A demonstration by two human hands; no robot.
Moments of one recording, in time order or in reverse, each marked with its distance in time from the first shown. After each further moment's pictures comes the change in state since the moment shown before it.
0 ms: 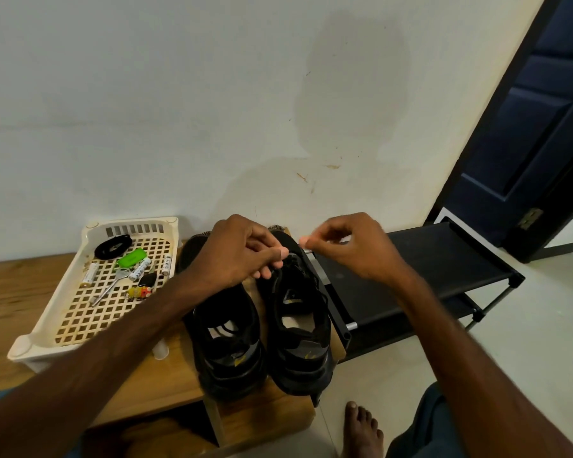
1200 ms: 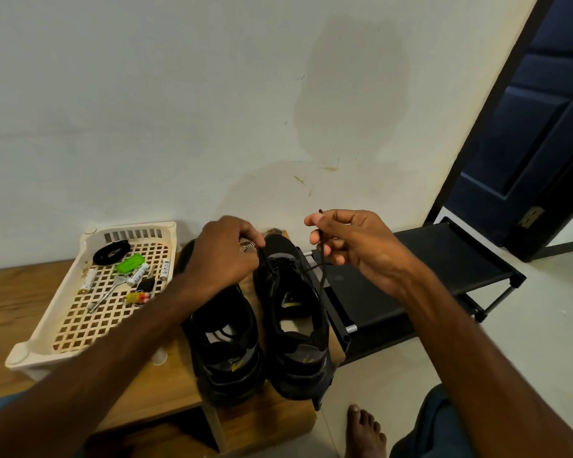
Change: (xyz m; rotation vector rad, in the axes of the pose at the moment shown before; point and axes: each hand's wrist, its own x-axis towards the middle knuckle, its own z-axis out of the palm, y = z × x) left_hand 0.004 0.003 0.000 0.326 0.245 -0.104; right_hand 0.000 -0.003 -0.009 0.839 -0.095 0.170
